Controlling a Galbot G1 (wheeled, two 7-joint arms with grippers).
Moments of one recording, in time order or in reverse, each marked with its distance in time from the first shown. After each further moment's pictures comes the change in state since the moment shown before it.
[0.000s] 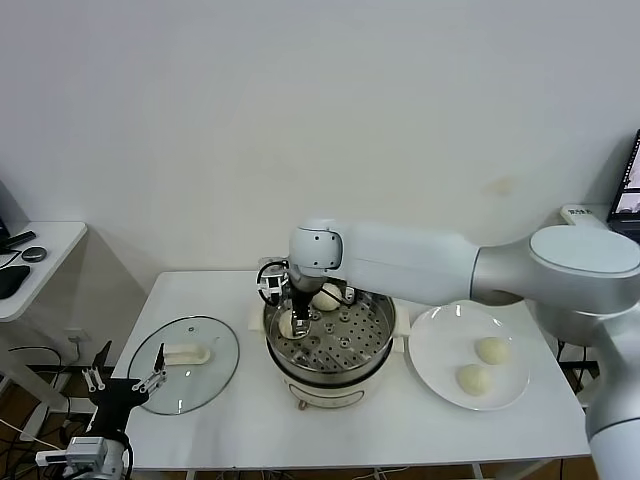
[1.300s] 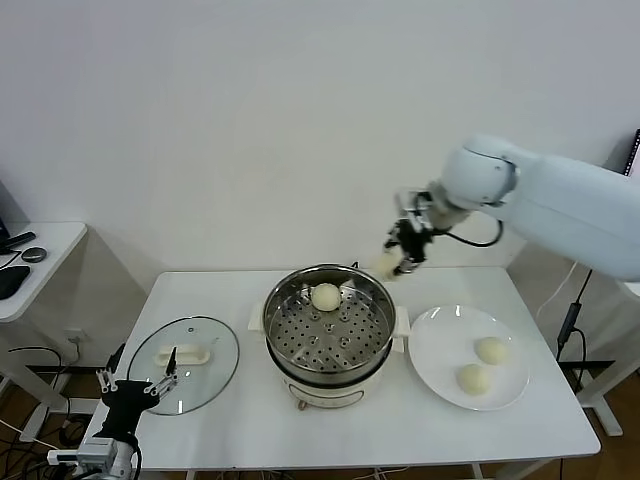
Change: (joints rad) left arm 0.009 0.018 0.035 0.001 0.001 0.009 0.009; right arm 0.221 -0.426 0.027 0.223 -0.073 0.202 -0.155
